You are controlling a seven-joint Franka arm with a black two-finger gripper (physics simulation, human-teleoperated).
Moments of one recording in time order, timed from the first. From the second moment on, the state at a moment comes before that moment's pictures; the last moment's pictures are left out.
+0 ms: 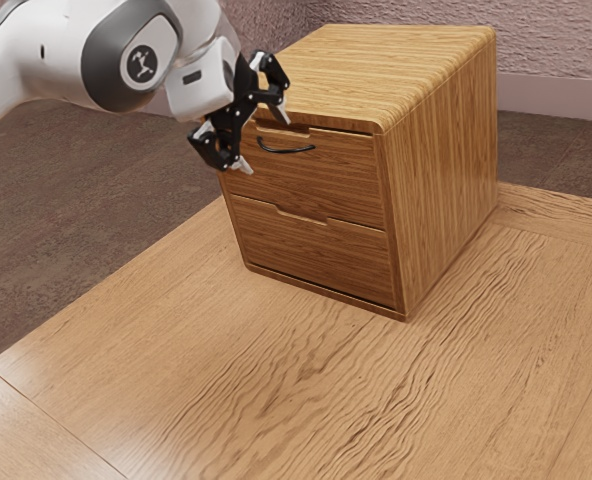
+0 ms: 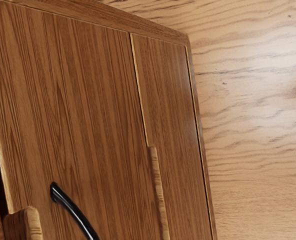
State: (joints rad) arm -0.12 0.12 0.17 -1.32 0.06 1.92 1.70
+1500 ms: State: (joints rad) arm -0.11 0.17 0.18 -1.32 0.04 1.98 1.69
